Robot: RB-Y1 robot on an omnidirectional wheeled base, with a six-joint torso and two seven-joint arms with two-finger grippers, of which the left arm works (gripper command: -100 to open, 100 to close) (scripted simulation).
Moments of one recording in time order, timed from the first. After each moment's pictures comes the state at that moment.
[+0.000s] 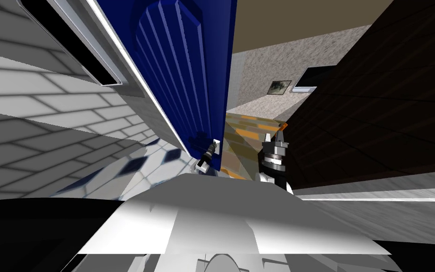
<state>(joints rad) -0.03 0.11 -0.34 -1.29 0.04 -0.30 0.09</state>
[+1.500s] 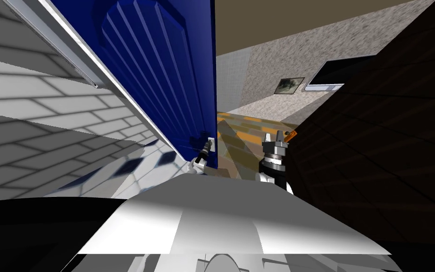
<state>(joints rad) -0.07 0.09 -0.19 -1.22 0.04 -0.29 0.05</state>
